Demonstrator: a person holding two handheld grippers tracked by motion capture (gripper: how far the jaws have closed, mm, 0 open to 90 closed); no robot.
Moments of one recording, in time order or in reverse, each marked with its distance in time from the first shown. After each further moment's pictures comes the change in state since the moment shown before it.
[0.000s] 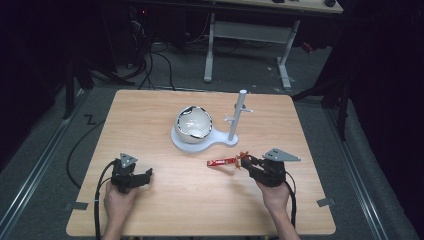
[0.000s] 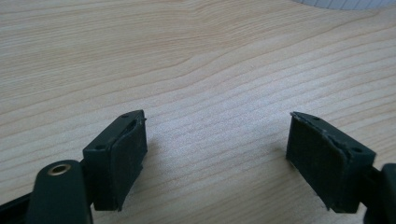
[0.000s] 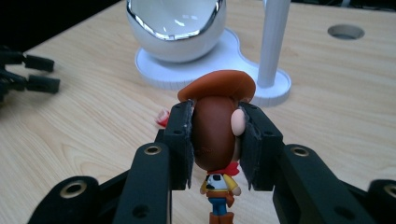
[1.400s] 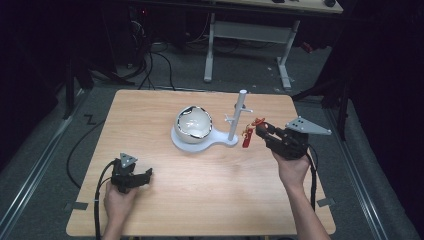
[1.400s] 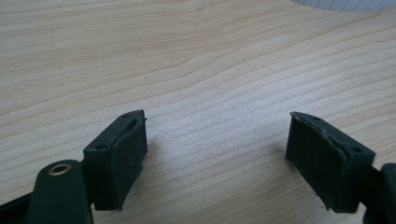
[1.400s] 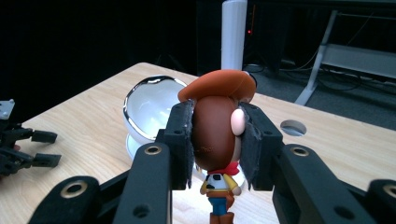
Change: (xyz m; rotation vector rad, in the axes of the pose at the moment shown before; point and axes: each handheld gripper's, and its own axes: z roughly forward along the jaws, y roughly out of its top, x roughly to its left) left arm 0.001 0.000 0.000 0.000 -0.001 -0.002; right arm -0.019 0.091 -0.047 -0.179 -0.033 -0.058
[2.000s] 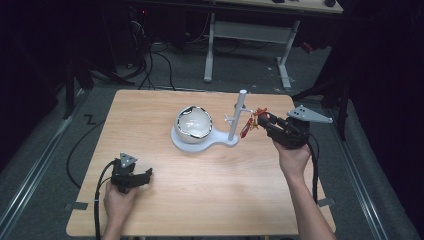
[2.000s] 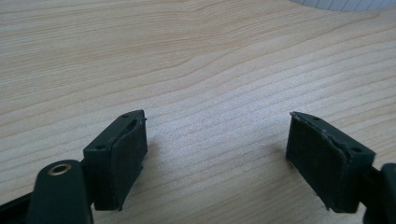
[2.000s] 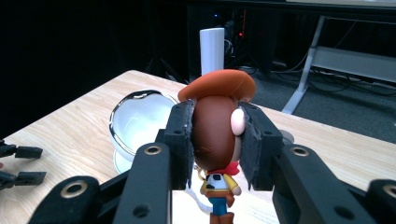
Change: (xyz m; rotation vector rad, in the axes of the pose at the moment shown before) left arm 0.000 0.000 0.000 -0.001 -0.001 -0.002; right arm -0.011 0.021 0.009 -0.002 -0.031 0.010
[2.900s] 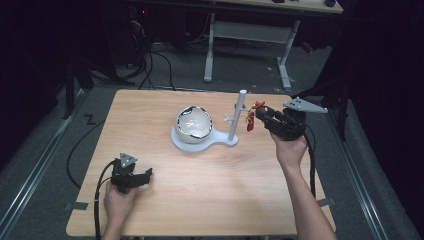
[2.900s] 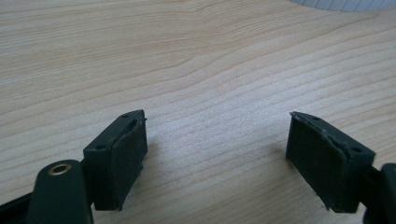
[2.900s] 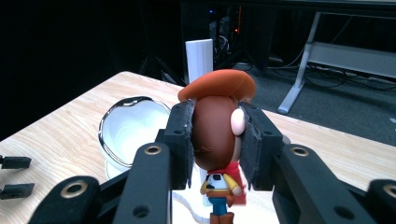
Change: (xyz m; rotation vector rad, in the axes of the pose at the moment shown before) left arm 0.000 0.000 0.000 -0.001 -0.001 -0.002; right arm -0.006 0.013 0.017 0.020 -0.017 0.014
